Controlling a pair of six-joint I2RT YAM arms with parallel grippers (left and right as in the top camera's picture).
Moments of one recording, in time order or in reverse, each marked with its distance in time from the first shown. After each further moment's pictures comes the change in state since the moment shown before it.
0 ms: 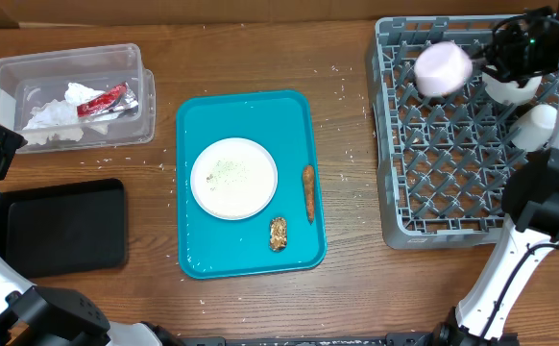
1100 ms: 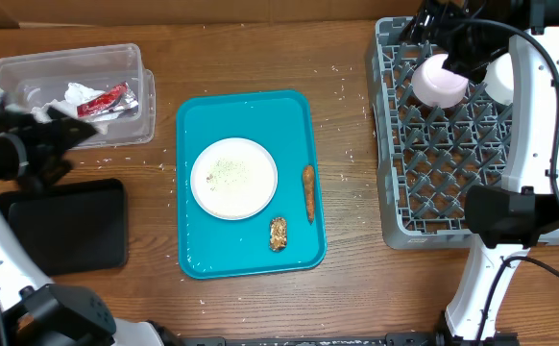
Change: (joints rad) left arm -0.197 0.000 0.000 -0.189 0.380 0.368; right arm 0.319 -0.162 0.223 -0.308 0.150 -0.007
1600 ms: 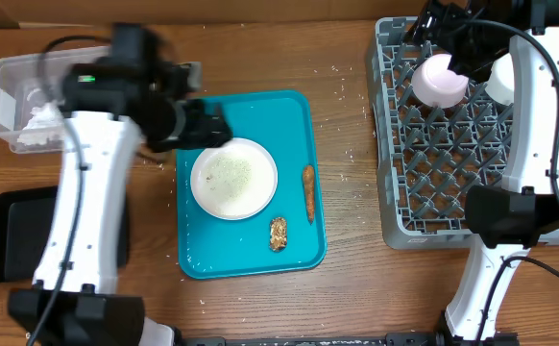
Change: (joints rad) left arm -0.724 0.020 0.000 0.158 -0.357 -0.089; right arm 0.000 0.000 0.000 -0.002 0.035 0.000
